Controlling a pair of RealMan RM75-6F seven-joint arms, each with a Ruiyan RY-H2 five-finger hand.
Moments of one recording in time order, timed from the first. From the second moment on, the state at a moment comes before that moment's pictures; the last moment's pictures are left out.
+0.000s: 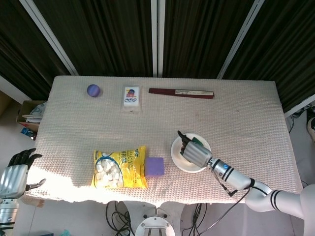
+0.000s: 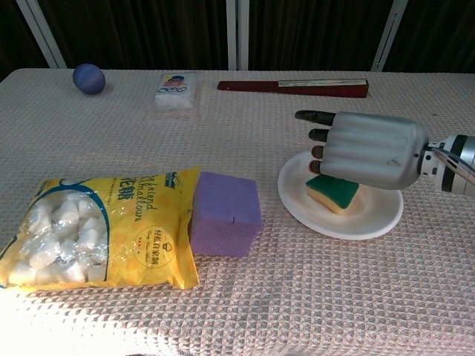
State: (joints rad) left arm -0.01 -1.21 0.00 -1.53 1.45 1.47 0.03; right arm 0.74 -1.49 -0.04 -1.32 -1.73 0.96 -0.86
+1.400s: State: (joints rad) left arm -0.01 -1.22 0.00 -1.52 1.46 1.47 0.02; right arm 0.71 -1.47 -0.03 -1.34 -1.68 0.88 -0.99
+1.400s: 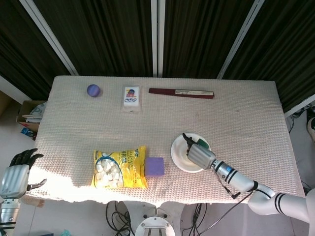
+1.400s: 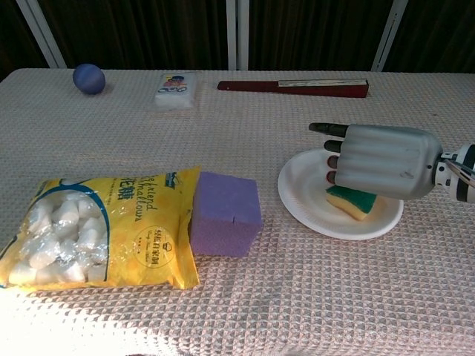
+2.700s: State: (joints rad) left arm 0.00 -1.24 0.00 -1.49 1.46 1.46 0.00; right arm 0.73 -1.48 -0.01 -1.31 -1.61 0.86 -1.07
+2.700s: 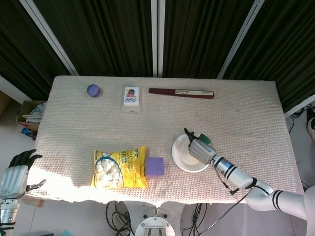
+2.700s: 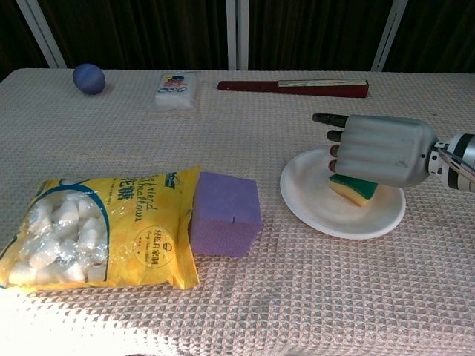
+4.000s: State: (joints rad) left arm 0.01 -1.23 0.00 -1.50 1.46 1.47 0.01; right arm 0.78 -1.63 0.22 -1.12 -1.21 0.89 -1.01
